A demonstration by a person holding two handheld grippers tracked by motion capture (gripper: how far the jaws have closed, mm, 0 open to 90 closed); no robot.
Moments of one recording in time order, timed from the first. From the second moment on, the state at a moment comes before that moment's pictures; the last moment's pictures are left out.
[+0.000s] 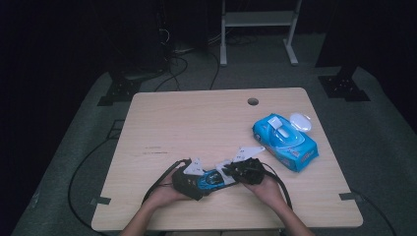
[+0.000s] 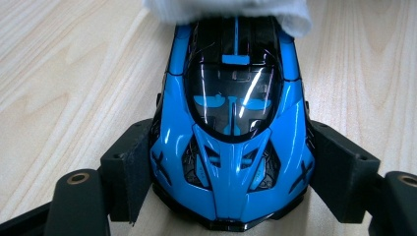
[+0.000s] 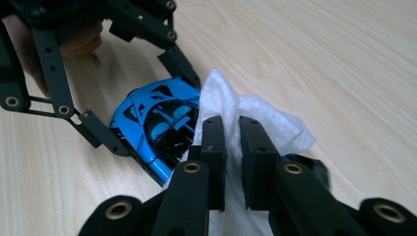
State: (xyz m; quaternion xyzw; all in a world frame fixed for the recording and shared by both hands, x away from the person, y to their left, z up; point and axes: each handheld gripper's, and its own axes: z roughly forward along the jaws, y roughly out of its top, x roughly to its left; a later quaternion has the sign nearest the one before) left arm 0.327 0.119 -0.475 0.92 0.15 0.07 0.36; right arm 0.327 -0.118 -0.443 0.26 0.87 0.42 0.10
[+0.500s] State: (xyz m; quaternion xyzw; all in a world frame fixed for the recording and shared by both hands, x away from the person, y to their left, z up) left arm 0.328 0.117 -0.476 0.91 0.15 0.07 0.37; right arm 0.342 -0.156 -0.435 0.34 0.83 0.41 0.13
